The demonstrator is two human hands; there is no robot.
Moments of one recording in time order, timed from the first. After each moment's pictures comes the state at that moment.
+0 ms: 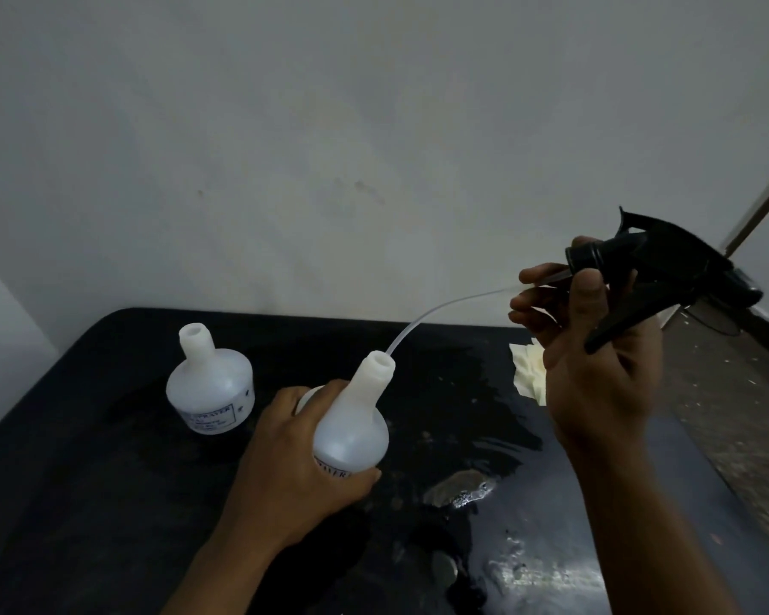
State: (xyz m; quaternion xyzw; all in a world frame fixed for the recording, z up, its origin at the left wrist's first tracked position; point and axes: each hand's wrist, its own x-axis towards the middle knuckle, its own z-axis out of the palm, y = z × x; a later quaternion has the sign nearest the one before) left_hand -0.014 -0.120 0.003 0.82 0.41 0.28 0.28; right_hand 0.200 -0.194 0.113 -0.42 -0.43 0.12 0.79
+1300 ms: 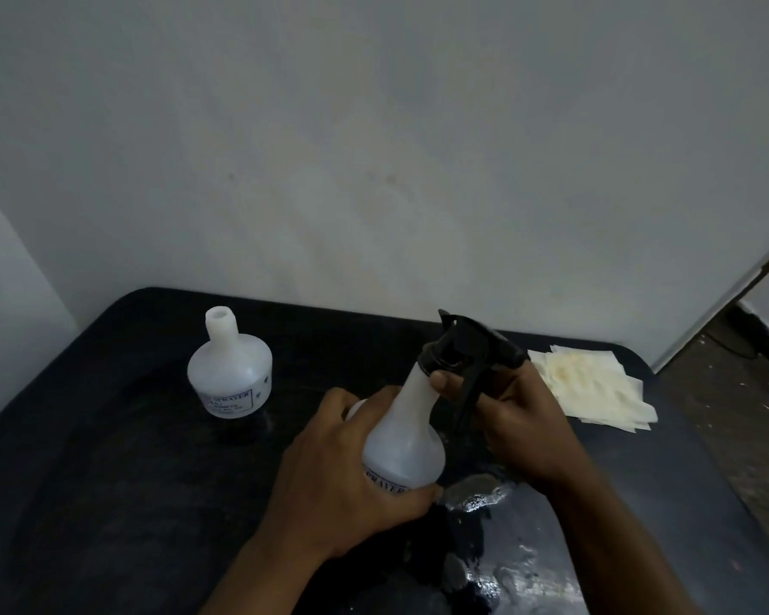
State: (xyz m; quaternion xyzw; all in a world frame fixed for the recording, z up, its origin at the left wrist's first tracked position) left_hand -0.003 -0.138 0.010 0.84 0.37 0.29 0.27; right_hand 0.182 -0.182 0.066 -0.52 -0.52 0.38 0.56
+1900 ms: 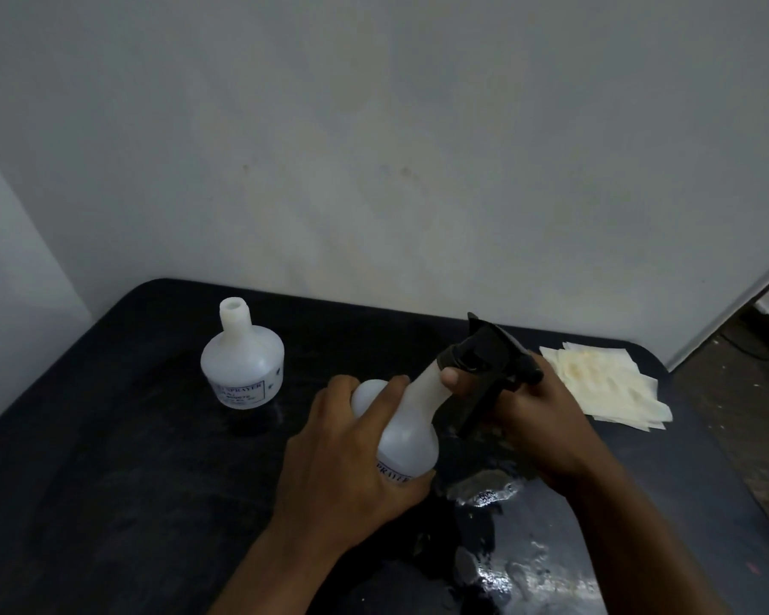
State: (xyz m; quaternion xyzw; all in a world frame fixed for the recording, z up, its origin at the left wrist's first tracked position) left_hand -0.006 -0.142 0.013 0.85 0.41 0.27 0.18; right_hand 0.182 -0.184 0.070 -0.54 -0.51 0.40 0.53
